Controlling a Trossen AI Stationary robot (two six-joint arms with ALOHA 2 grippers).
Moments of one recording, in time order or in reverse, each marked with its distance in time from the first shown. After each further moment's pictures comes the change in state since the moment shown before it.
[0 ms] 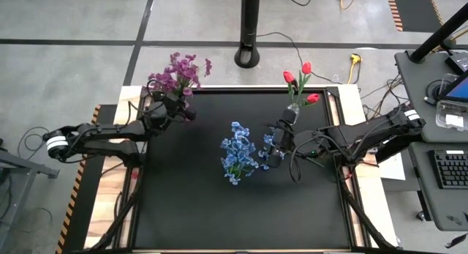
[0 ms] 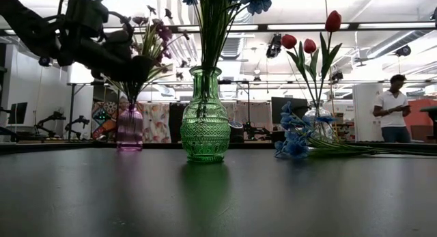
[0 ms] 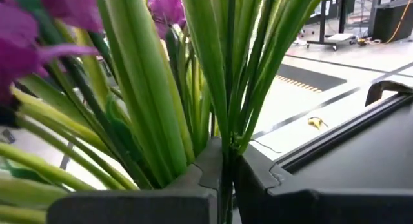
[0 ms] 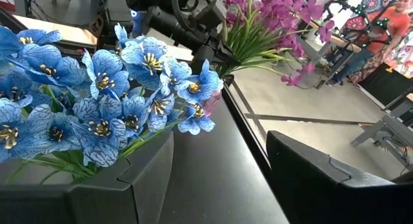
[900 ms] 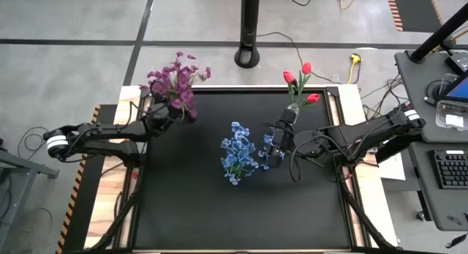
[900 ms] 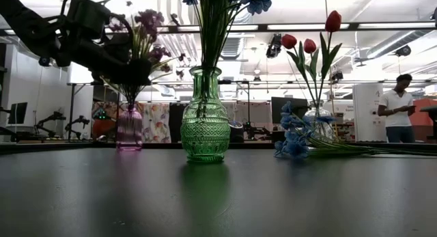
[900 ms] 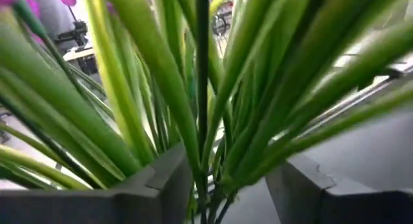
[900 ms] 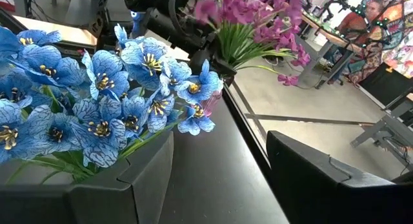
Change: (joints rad) left arm -0.020 0.005 0.000 -0.044 0.003 -0.010; right arm 0.000 0.000 0.000 0.000 0.000 0.001
